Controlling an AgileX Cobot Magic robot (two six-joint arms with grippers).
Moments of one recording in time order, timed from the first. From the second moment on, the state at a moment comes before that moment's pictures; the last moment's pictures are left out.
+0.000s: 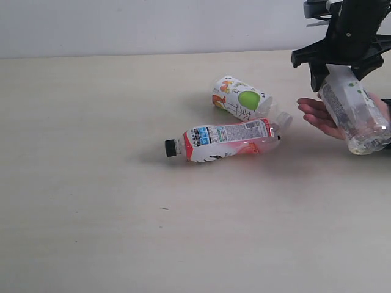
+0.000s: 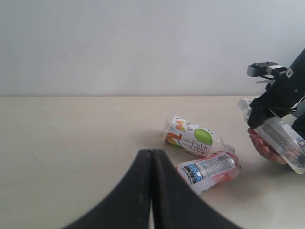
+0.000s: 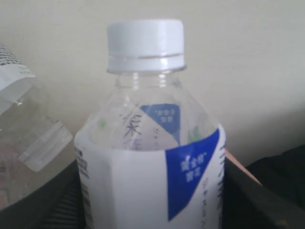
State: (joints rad) left arm -0.46 0.44 -0.34 -0.30 0.18 0.05; right arm 0.30 2.01 -1.59 -0.15 1.07 0.17
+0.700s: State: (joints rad) left arm -0.46 0.44 -0.34 -0.30 0.18 0.05; right arm 0.30 2.01 -1.59 -0.15 1.09 0.17
